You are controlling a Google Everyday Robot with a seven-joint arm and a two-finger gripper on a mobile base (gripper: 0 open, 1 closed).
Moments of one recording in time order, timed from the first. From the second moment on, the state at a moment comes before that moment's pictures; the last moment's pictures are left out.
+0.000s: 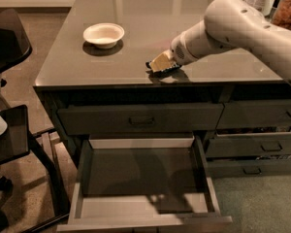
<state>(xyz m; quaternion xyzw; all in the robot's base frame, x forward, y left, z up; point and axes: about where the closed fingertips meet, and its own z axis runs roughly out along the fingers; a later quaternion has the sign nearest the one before) 0.697 -0.069 0.856 -0.34 0.85 0.15 0.37</state>
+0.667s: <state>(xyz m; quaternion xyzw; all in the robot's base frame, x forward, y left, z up) 0.646 -0.082 0.896 -0.37 0.82 0.15 0.40</state>
